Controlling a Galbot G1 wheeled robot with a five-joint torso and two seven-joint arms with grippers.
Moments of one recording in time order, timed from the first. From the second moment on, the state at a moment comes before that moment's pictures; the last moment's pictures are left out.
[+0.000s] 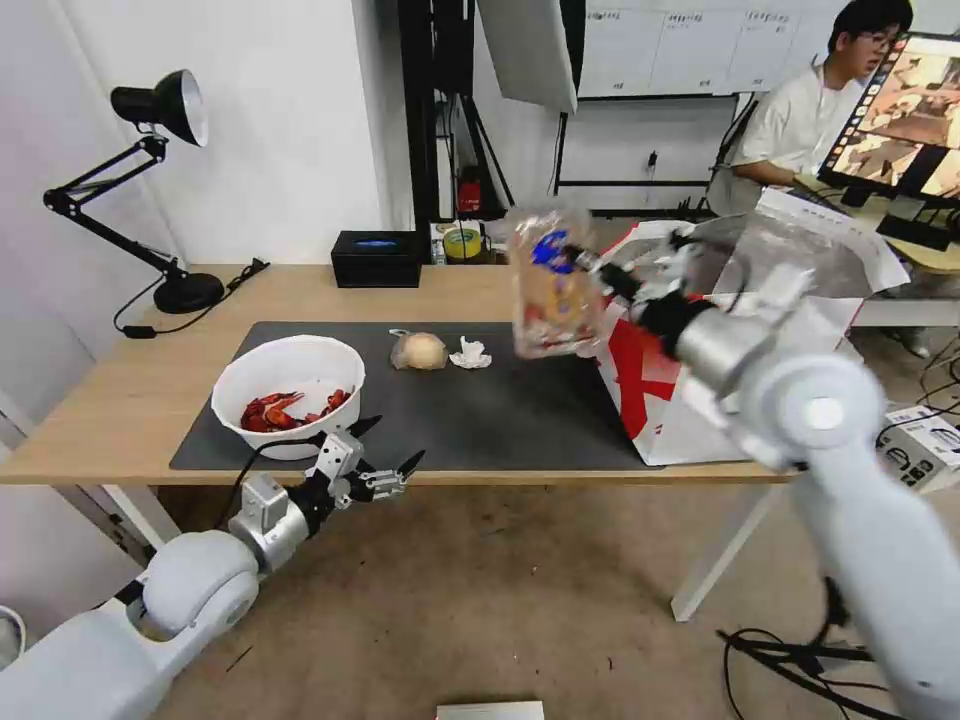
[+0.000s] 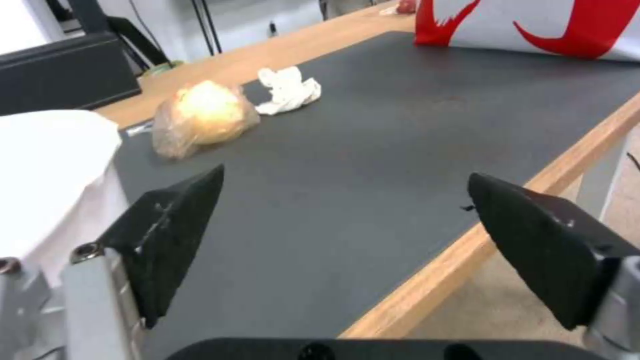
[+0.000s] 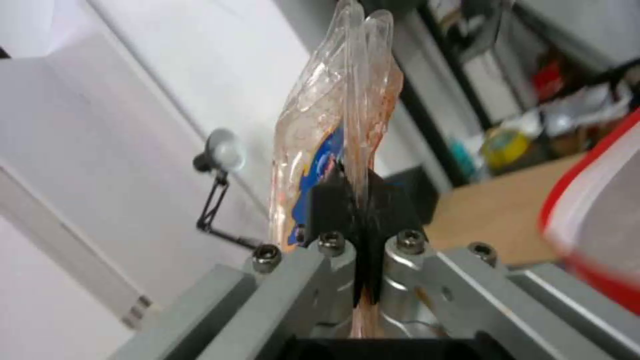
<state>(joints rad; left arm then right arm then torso) 1.23 -0.68 -0.23 -2.02 -0.57 0.08 0.08 -0.69 0.92 0.38 2.15 1.59 -0.44 0.43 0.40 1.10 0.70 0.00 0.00</state>
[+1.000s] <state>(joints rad) 1.38 -0.76 -0.34 -2.07 -0.52 0.01 0.09 -0.63 0.66 0.43 1.93 1.40 -0.35 0.47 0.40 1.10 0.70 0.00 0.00</state>
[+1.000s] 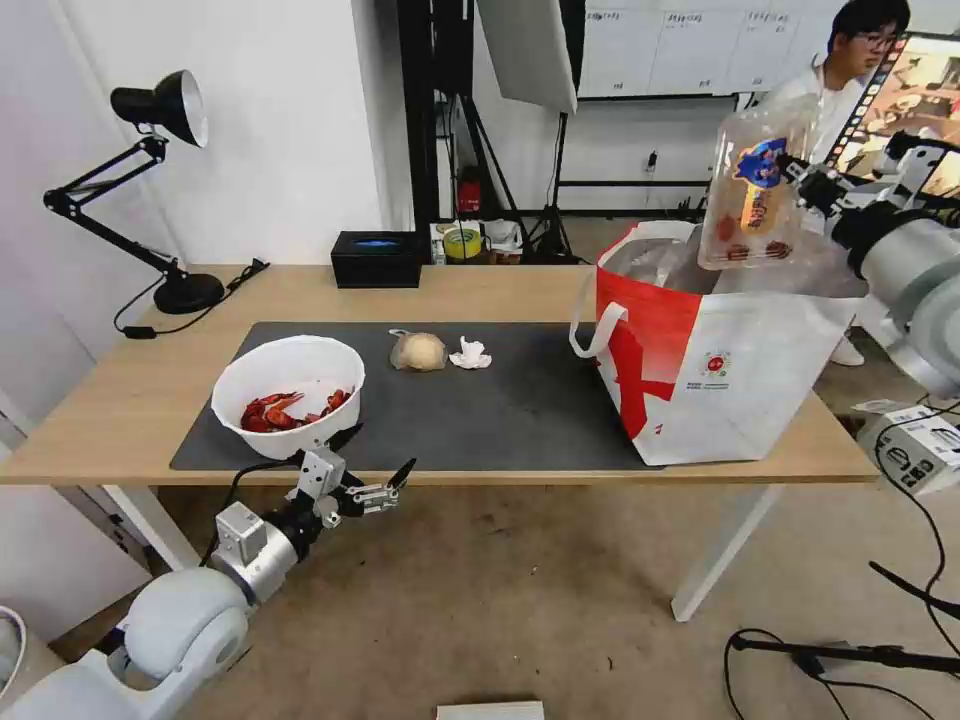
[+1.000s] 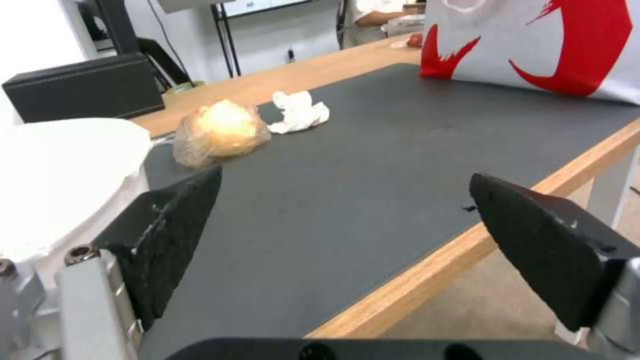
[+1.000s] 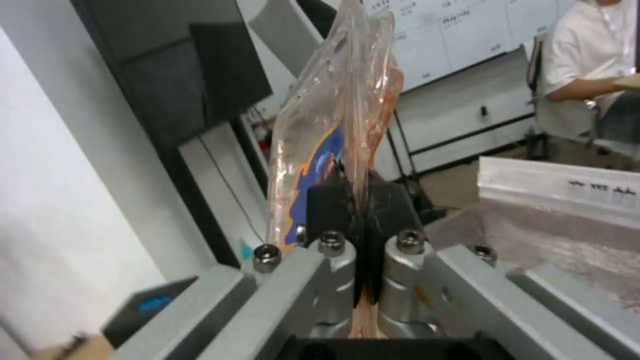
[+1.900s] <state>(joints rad) 1.29 -0.75 -0.23 -2.04 -0.51 0.05 0.11 -0.71 0.71 0.41 1.91 1.32 -0.37 0.46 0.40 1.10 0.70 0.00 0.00</state>
